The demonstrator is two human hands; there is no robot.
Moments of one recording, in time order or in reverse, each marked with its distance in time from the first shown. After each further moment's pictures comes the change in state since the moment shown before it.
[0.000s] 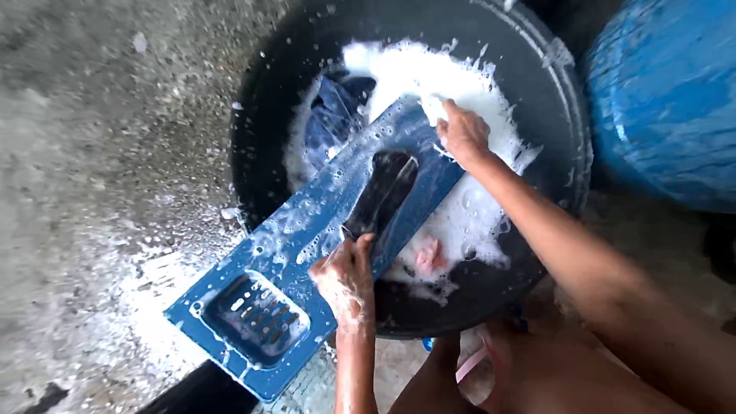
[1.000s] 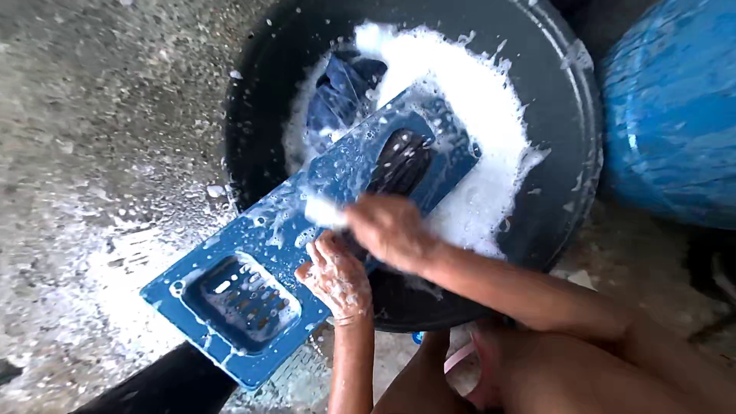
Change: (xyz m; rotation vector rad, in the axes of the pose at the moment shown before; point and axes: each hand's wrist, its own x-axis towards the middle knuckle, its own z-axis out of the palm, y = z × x) left_hand -0.016 -0.016 0.023 0.277 0.249 -0.102; right_hand -0.137 -0.080 0.063 0.132 0.201 -0.700
